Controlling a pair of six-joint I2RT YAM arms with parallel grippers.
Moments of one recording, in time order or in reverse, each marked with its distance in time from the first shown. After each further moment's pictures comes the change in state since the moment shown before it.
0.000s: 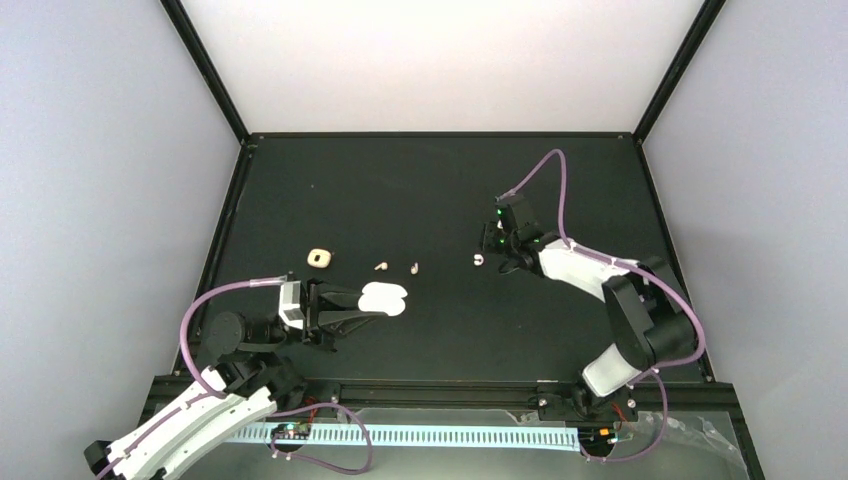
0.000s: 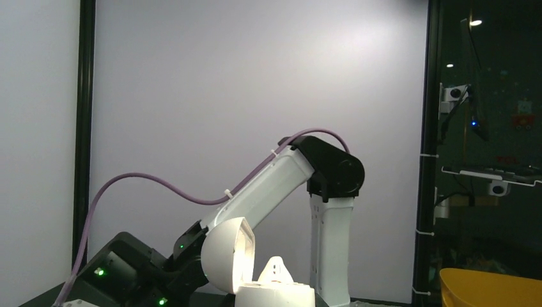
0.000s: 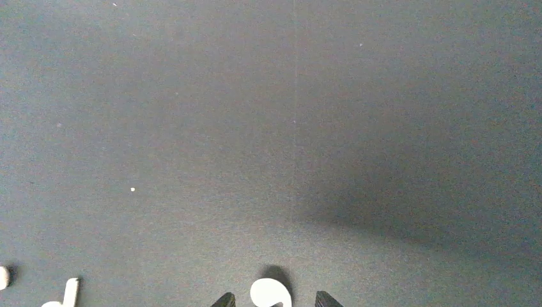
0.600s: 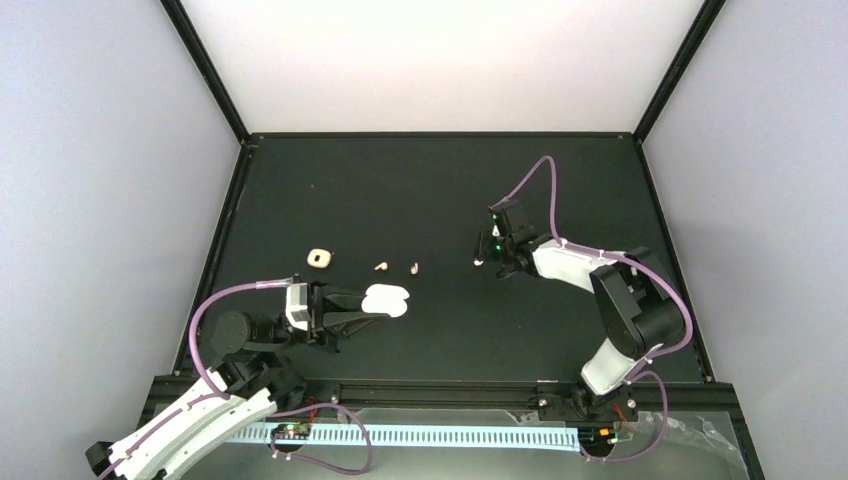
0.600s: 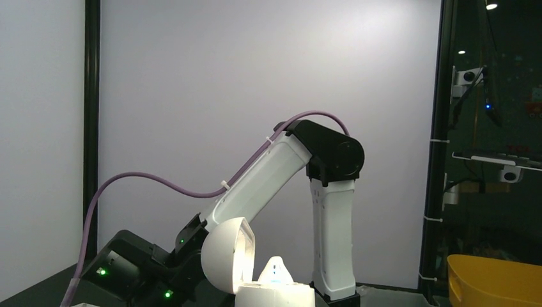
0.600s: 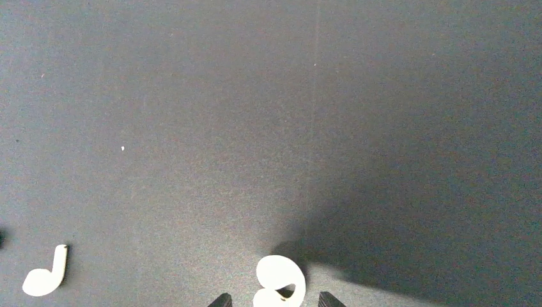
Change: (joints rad) left arm 0.000 -0.024 -0.023 -0.059 -0.011 0.037; right arm 0.000 0.096 0.004 0.002 -0.072 -0.003
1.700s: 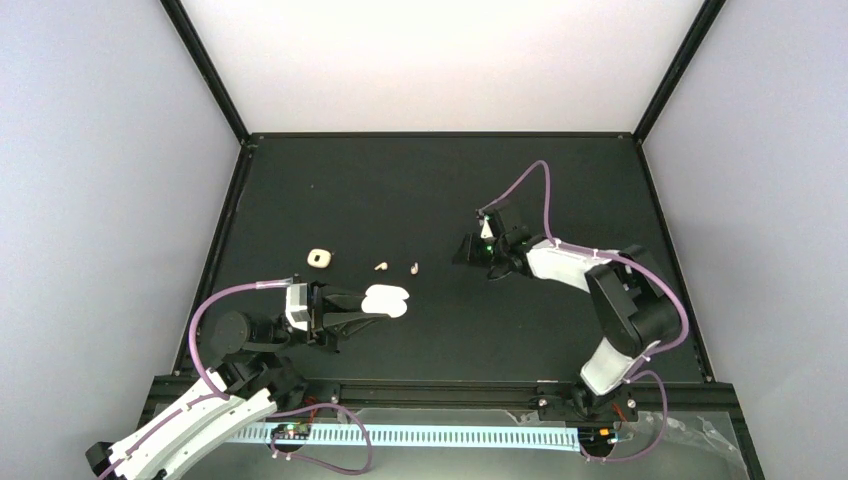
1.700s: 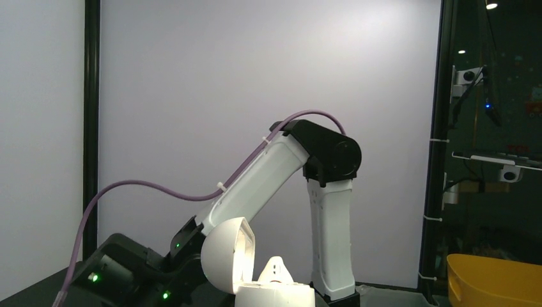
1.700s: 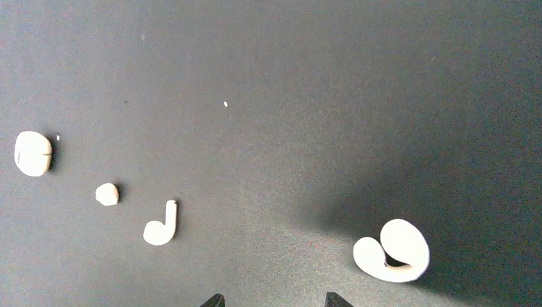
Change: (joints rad) left arm 0.000 -0.005 0.000 -0.005 0.001 0.000; right arm 0.040 0.047 0.018 0.043 -0.238 0.145
